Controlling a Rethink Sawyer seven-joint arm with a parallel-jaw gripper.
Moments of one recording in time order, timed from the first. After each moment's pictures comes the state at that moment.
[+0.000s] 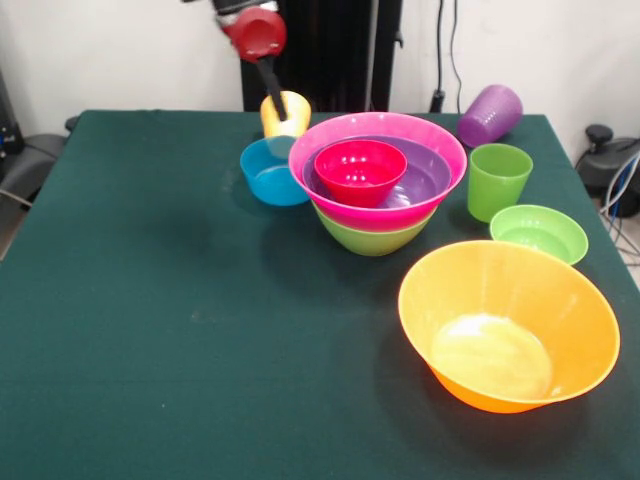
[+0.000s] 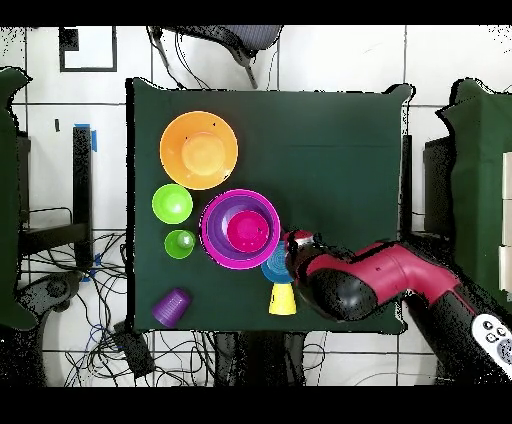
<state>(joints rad) -1.28 -0.68 1.13 2.15 -0.89 0.58 0.40</state>
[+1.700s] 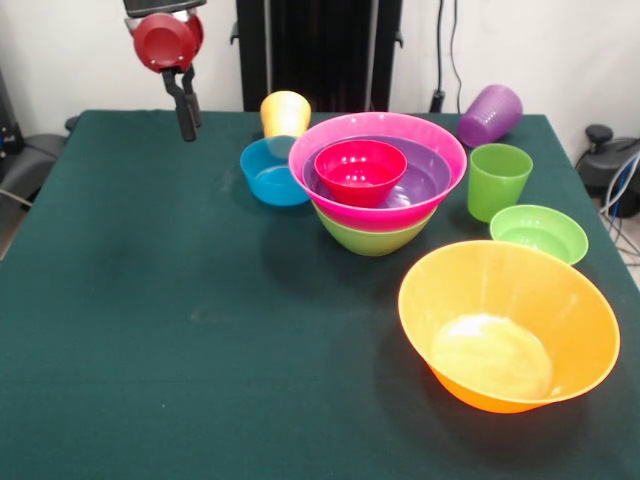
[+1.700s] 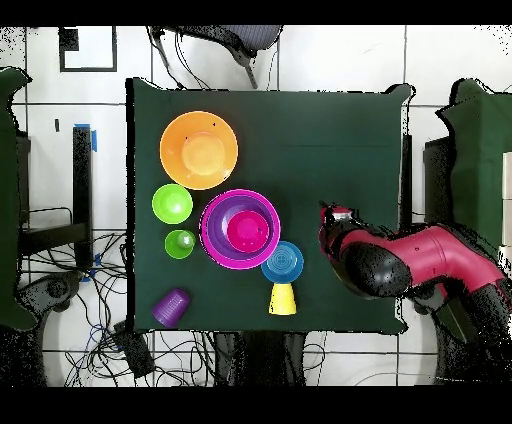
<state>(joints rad) -1.30 -0.69 1.12 2.00 -0.91 0.66 0.40</state>
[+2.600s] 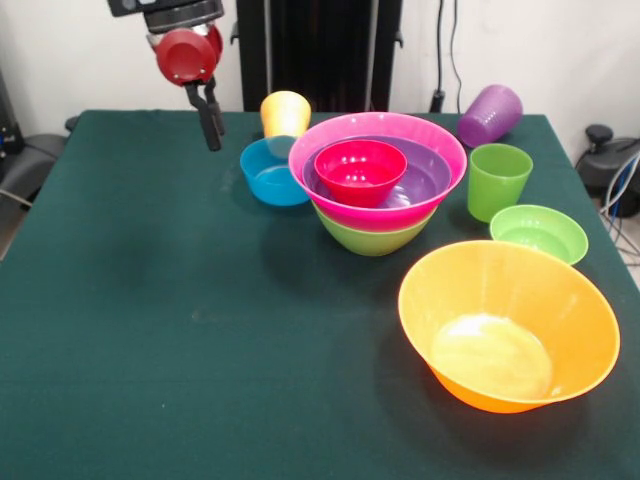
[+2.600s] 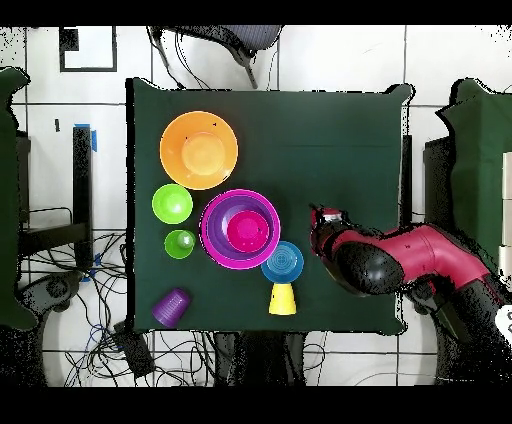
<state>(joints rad) -1.29 -0.62 1.11 2.00 -0.90 0.66 0.40</state>
